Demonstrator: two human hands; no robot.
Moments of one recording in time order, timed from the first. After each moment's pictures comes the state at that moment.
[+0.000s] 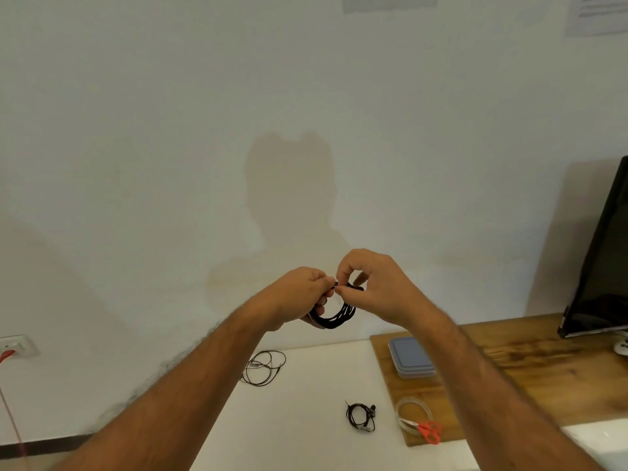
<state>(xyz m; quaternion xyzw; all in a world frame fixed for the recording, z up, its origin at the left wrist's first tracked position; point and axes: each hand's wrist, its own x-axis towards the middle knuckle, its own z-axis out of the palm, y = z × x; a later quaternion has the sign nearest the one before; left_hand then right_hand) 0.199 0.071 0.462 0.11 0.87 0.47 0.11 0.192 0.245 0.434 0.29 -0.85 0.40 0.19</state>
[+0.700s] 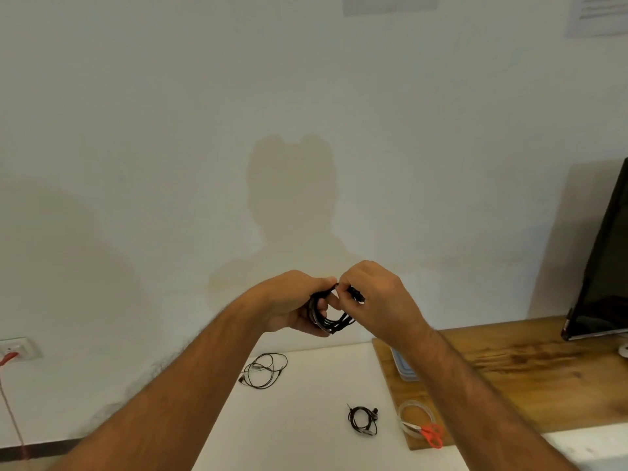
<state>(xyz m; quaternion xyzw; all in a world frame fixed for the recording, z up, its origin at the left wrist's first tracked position) 0.202 0.064 0.471 0.04 0.78 0.58 0.24 0.193 0.234 0.410 0.33 -0.79 0.28 0.43</state>
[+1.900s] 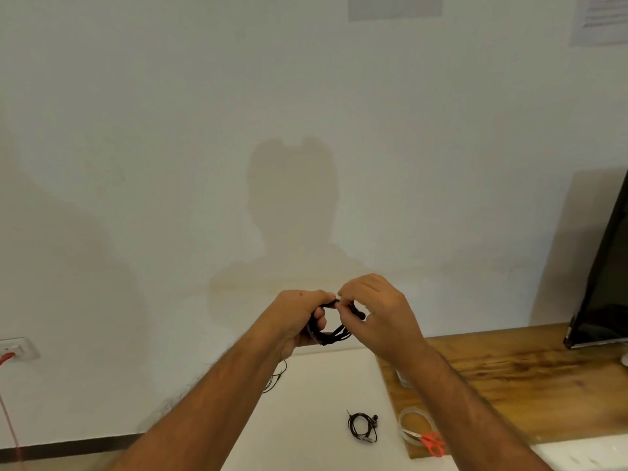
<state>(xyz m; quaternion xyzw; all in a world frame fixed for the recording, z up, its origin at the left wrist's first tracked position) 0.206 0.069 0.437 -0.03 0.72 0.69 0.11 0.196 0.232 0.394 0.31 -0.80 0.29 0.43</state>
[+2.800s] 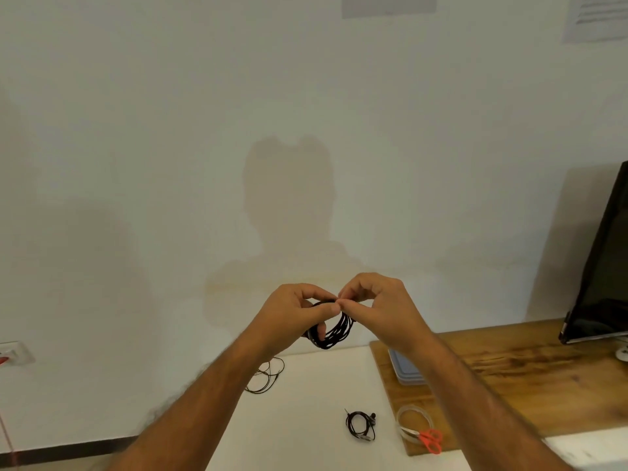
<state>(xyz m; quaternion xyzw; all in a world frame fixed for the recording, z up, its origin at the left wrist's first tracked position) 0.211 0.057 0.436 0.16 0.83 0.53 0.03 0.201 0.242 0.409 0.20 -0.82 0.50 0.19</state>
